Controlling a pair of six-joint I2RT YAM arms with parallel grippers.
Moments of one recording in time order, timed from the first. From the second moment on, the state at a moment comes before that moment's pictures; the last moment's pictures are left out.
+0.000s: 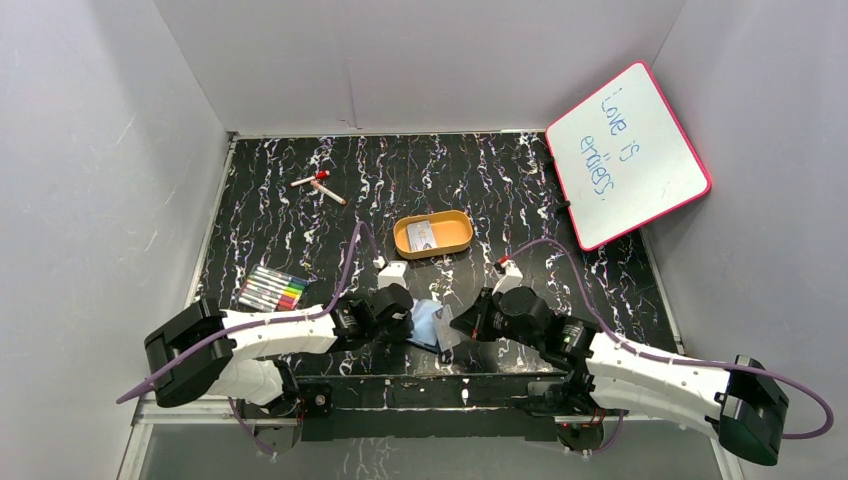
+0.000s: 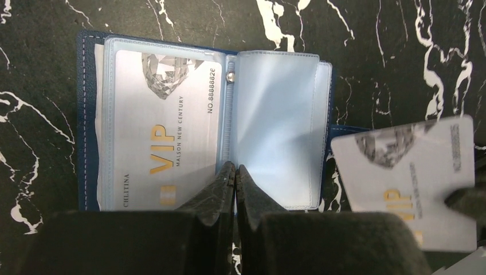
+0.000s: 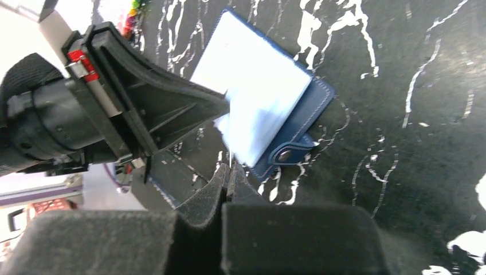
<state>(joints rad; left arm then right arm) -1.10 1.31 0.56 -0.13 -0.28 -0.83 1.06 0.79 0.33 -0.06 0.10 0.97</state>
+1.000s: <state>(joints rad) -1.10 1.35 0.57 -0.11 -0.33 -0.99 0.99 0.93 0.28 0.07 -0.20 1.14</state>
